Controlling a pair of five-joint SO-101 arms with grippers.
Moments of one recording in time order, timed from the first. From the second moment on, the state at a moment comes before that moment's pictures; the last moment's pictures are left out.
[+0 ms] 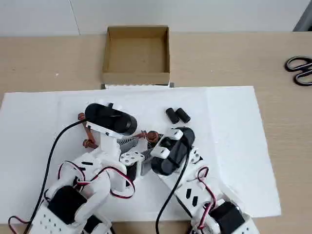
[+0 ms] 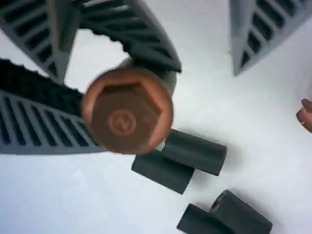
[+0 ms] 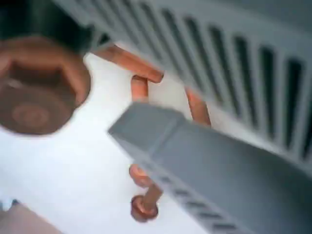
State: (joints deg) left arm 34.0 -72.9 54.5 69.7 22.1; right arm -39.6 -99.8 78.0 46.9 5.9
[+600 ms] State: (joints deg) left arm 33.4 -72.1 44.0 71.9 21.8; right arm -39.6 -100.5 77.3 46.7 5.9
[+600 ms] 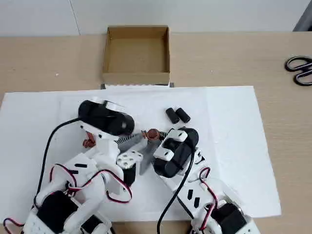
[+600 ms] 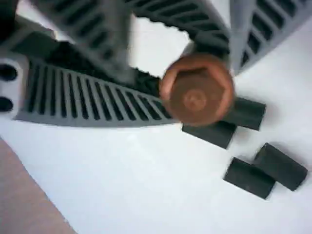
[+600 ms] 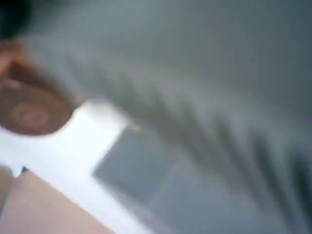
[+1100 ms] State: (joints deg) left arm 1.7 -72.1 50.0 72.0 17.4; right arm -26.7 -100.4 79.3 46.7 -1.6
